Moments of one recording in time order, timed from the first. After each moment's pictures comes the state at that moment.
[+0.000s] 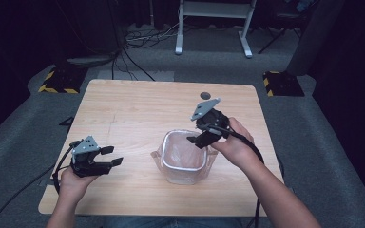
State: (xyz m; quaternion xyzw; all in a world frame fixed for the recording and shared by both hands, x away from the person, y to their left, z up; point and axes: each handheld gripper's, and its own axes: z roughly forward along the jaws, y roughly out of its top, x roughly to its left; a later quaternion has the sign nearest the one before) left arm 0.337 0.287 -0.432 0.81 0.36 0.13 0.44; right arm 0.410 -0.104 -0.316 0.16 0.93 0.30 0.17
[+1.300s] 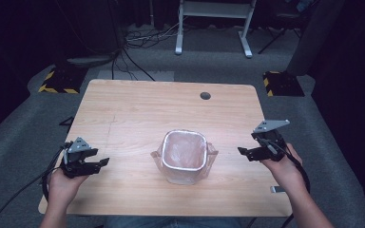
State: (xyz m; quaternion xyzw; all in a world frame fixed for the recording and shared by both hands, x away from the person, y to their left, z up) left arm 0.338 0.314 -0.445 0.81 0.44 0.16 0.34; right arm 0.387 -0.261 -0.376 0.35 0.87 0.30 0.18
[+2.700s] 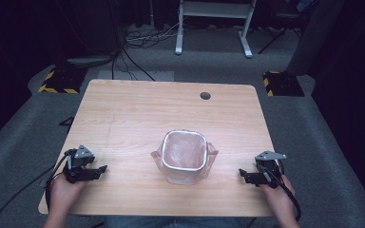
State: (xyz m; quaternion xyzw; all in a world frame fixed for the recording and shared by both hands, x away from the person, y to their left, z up) left arm 0.343 0.325 -0.491 0.82 0.47 0.16 0.29; right arm 0.357 -0.290 -0.496 0.46 0.81 0.31 0.19
